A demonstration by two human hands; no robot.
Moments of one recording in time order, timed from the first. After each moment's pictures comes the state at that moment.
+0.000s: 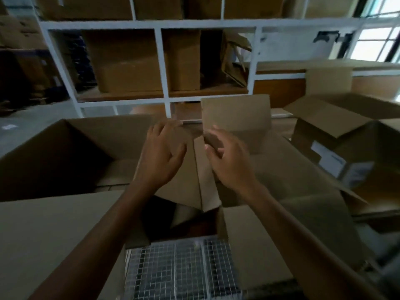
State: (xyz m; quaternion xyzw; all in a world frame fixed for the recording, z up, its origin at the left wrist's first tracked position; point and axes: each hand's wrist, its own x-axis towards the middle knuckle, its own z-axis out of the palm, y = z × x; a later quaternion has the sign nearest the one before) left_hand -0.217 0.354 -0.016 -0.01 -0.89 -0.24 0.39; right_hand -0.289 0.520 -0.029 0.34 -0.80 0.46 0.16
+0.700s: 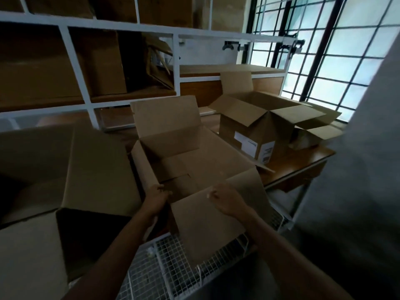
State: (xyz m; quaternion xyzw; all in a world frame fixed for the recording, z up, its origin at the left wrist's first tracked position) left_hand -0.274 0.437 -0.144 0.17 -0.79 -0.59 -0.02; right_hand -0.298 0.665 -0.156 0.10 -0.97 0.24 -0.02
